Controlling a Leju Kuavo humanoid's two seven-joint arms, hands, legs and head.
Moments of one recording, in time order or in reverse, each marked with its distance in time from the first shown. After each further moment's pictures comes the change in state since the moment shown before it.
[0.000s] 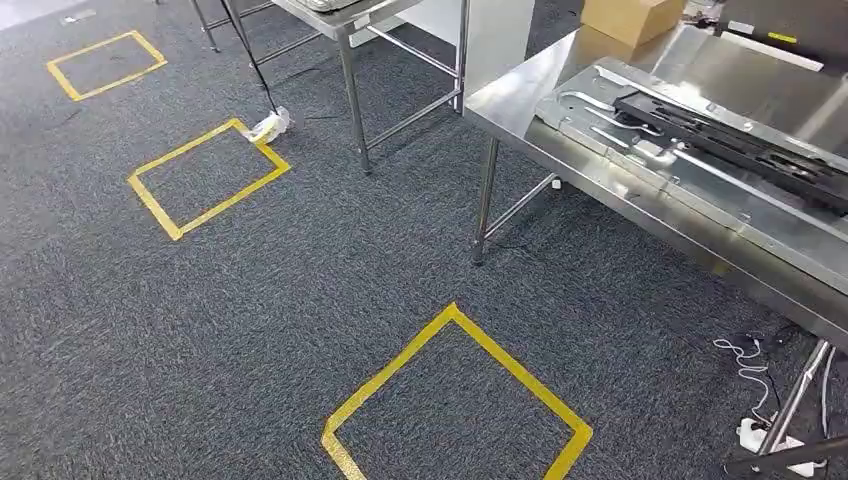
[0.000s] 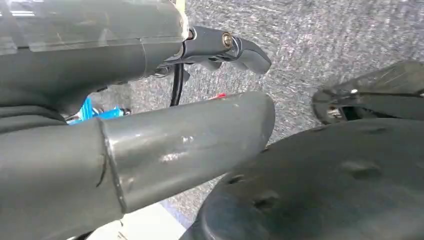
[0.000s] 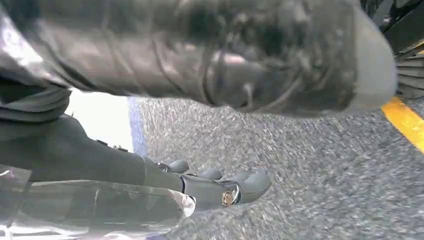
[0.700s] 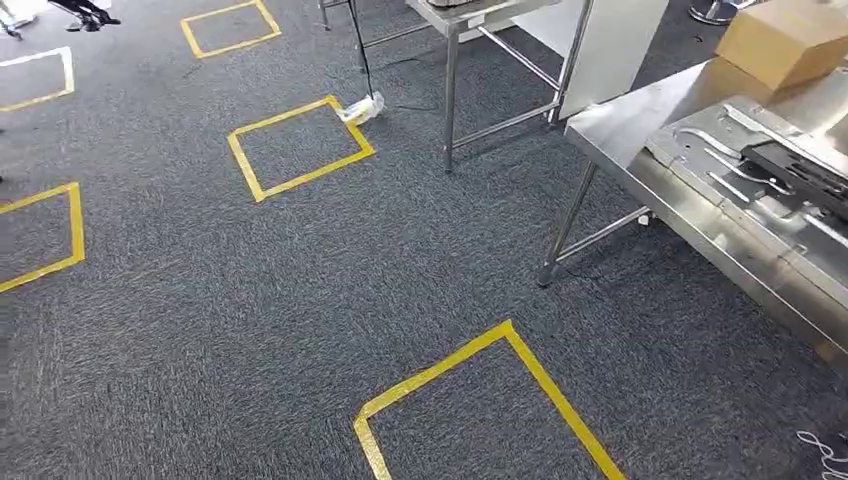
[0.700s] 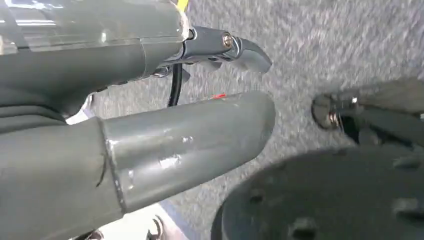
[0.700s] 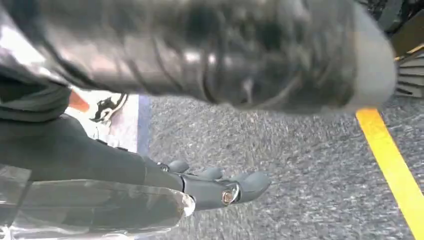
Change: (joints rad) left arm 0.006 0.002 -0.021 0.000 -0.017 0.021 -0.018; right arm -0.003 -0.009 0.018 0.010 0.017 0.004 -0.018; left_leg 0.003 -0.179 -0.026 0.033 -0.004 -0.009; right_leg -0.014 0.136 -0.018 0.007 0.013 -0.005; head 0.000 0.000
